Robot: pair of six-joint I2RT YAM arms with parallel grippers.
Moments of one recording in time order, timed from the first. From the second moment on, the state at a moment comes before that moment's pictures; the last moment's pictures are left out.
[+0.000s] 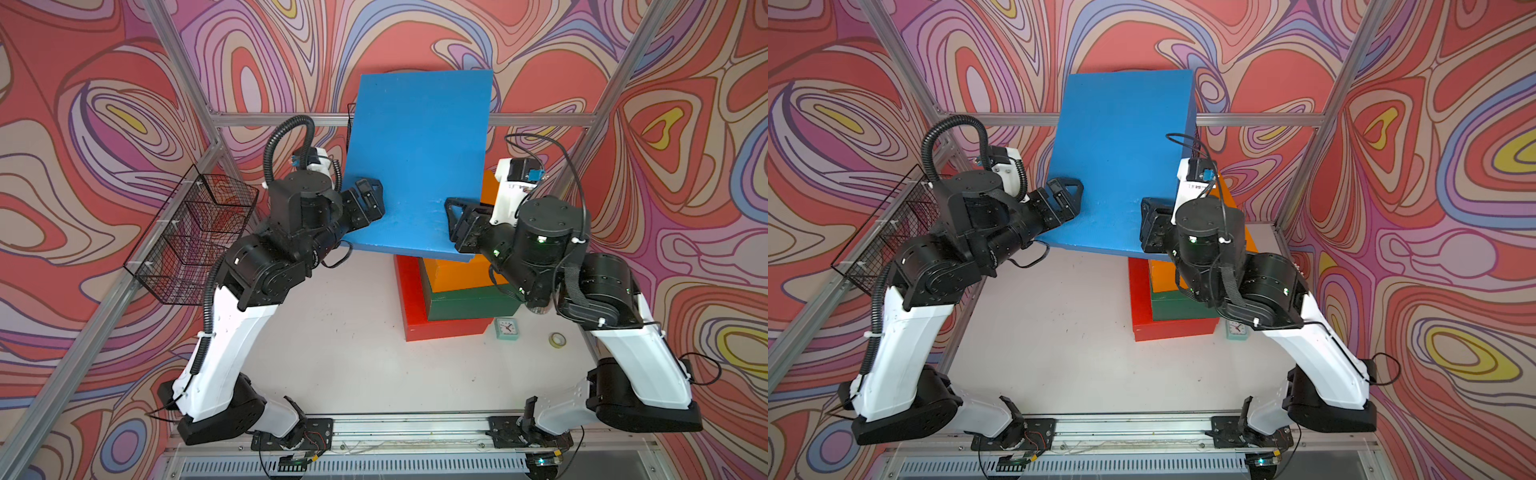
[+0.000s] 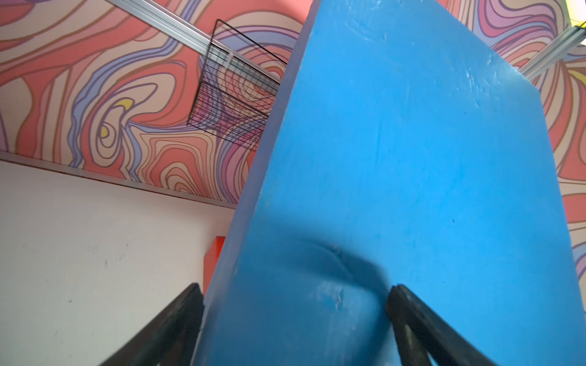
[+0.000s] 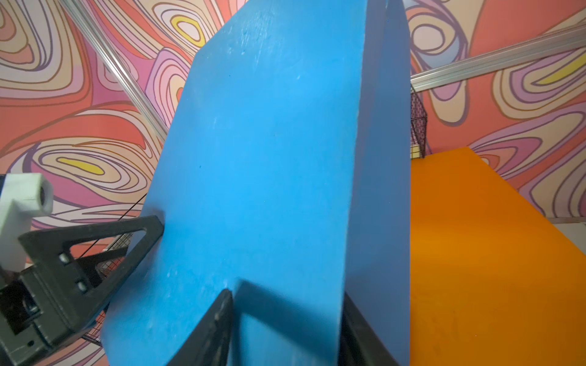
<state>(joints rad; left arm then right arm) -0.75 1.51 2.26 -0.96 -0.36 -0.70 1.10 1.46 2.22 -0.94 0.75 0.47</state>
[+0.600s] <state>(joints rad) -0.79 1.80 2.46 -0.94 -0.31 -0.69 0.88 1.29 2.02 -1.00 0.67 0.55</state>
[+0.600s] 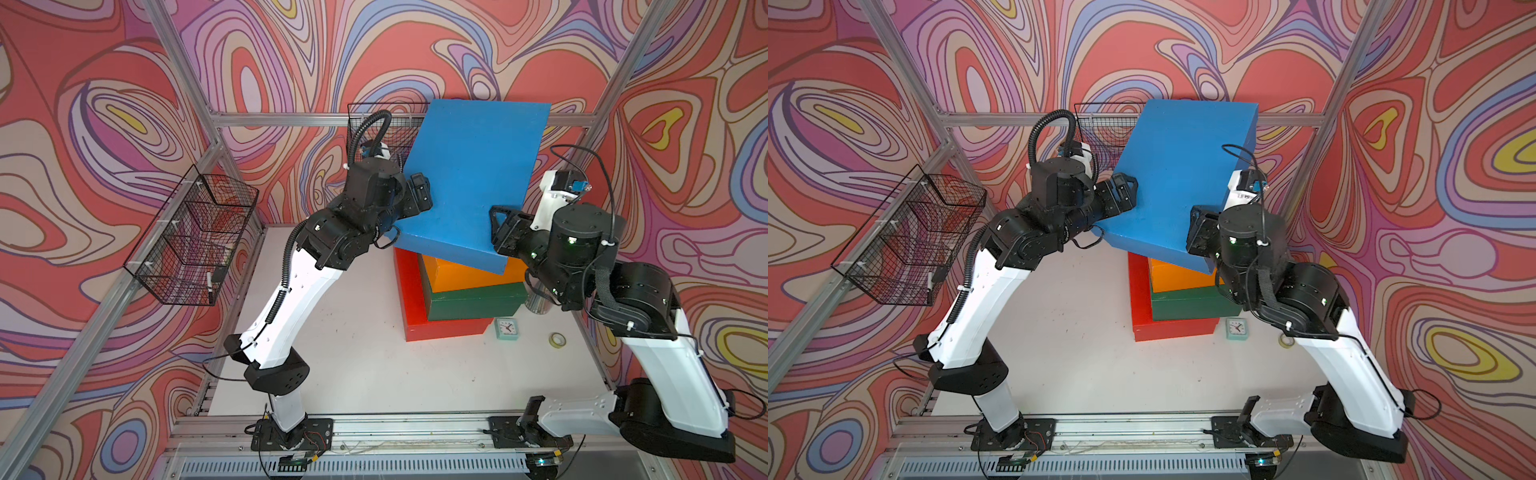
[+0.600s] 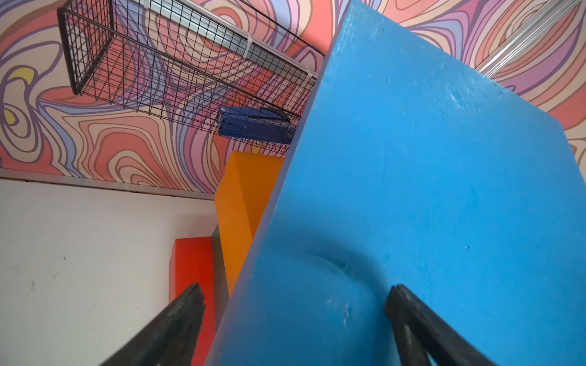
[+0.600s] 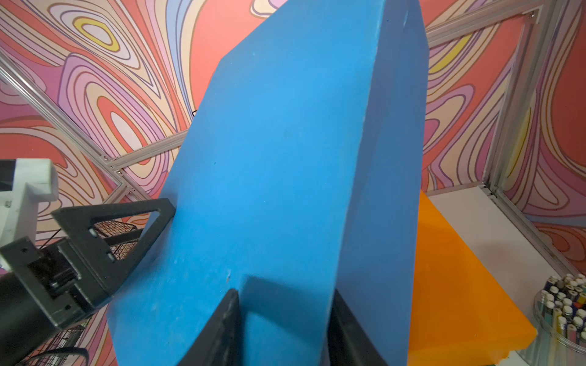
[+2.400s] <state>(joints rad) -0.88 1.69 2.30 -0.86 -0.32 -0.76 0.48 1.19 1.90 -1.03 0.07 0.71</state>
